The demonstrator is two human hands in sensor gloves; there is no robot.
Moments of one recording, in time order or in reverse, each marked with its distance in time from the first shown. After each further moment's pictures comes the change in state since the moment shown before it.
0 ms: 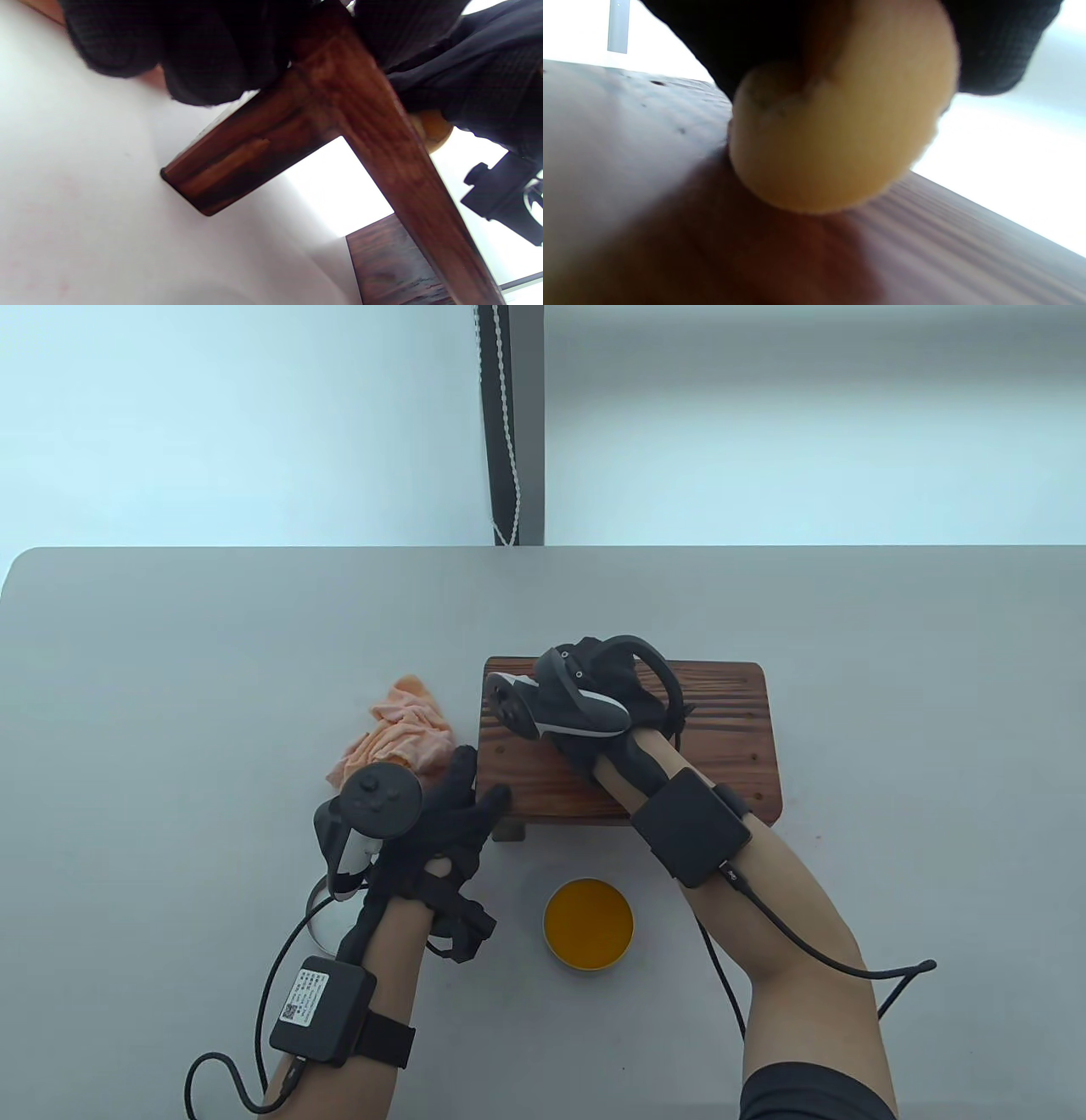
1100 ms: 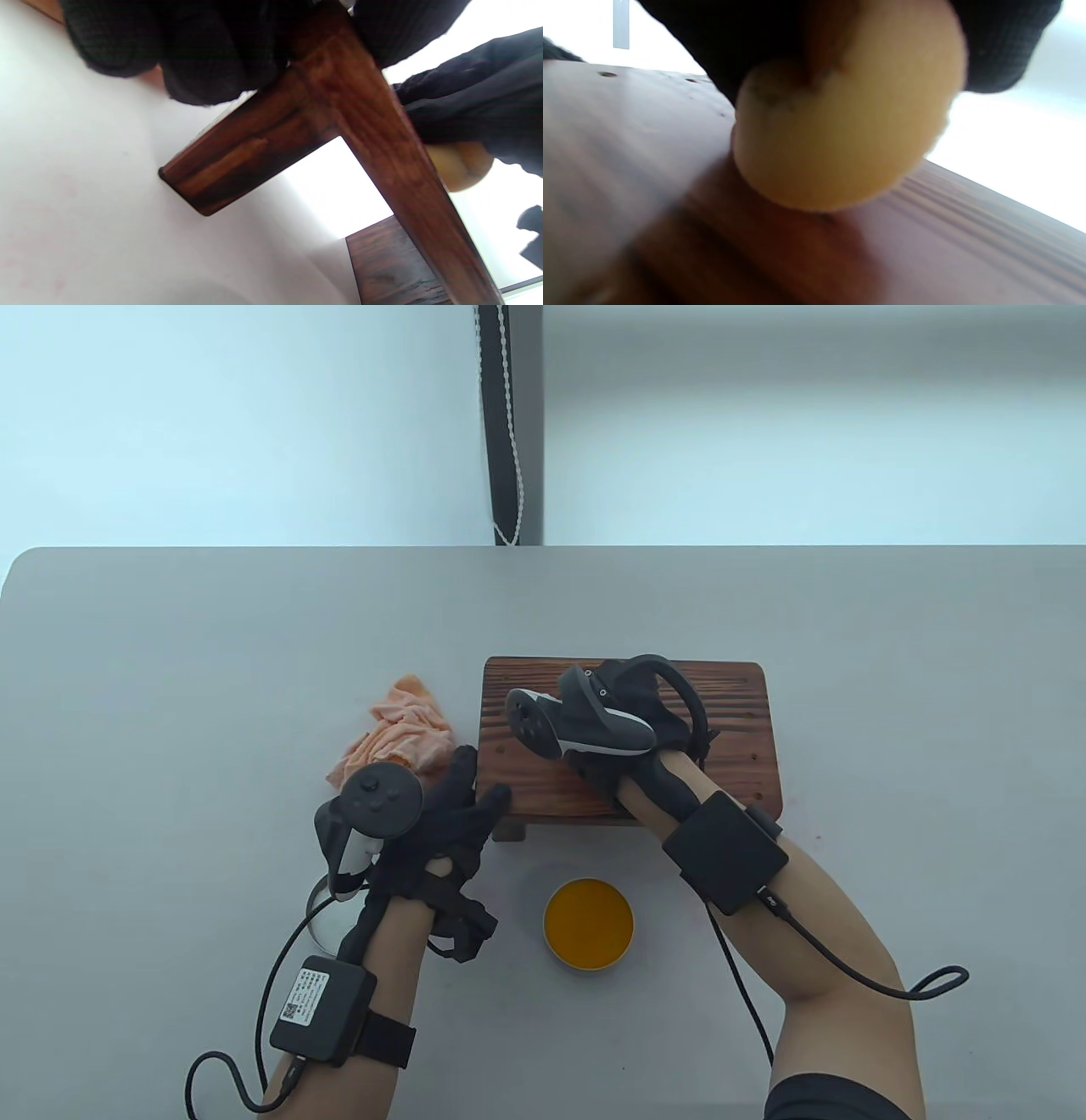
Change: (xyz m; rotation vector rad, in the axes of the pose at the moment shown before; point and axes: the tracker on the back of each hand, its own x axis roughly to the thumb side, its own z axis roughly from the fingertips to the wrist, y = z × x) left_hand 0.001 -0.001 0.000 0.005 0.004 0.003; right_hand -0.008 0.001 0.022 0.006 0.016 -0.025
